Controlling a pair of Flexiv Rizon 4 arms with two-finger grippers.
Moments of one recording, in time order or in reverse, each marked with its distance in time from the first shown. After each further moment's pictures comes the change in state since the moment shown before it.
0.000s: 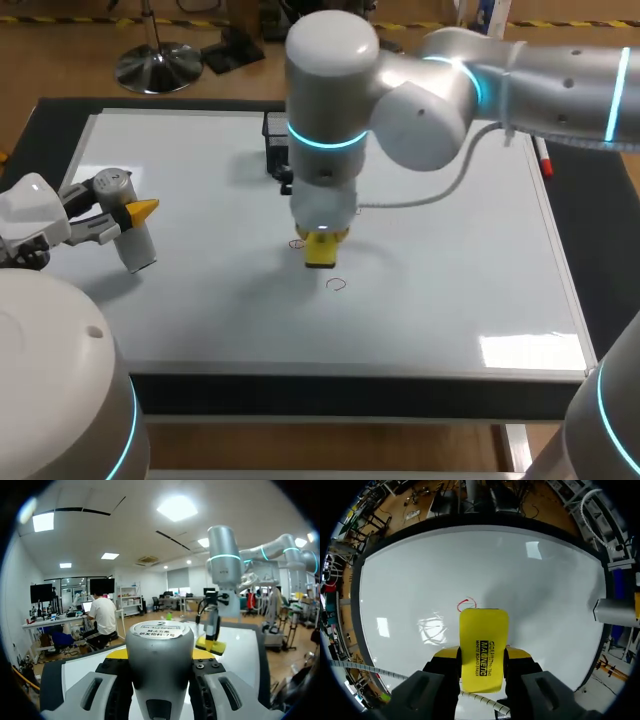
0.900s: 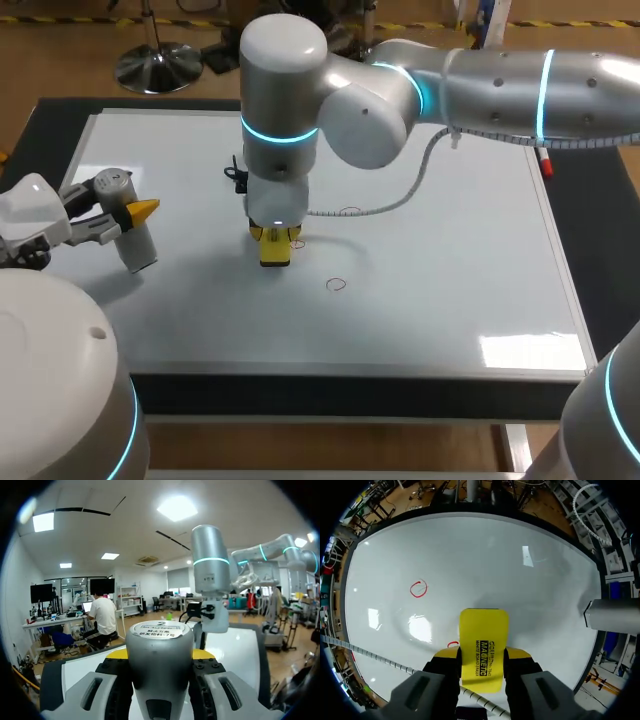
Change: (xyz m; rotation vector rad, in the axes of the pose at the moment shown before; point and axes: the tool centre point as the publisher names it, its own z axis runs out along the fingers) left arm 0.000 0.000 0.000 0.000 -0.002 0.000; right arm -0.073 -0.019 0.030 -0.045 -0.050 -0.092
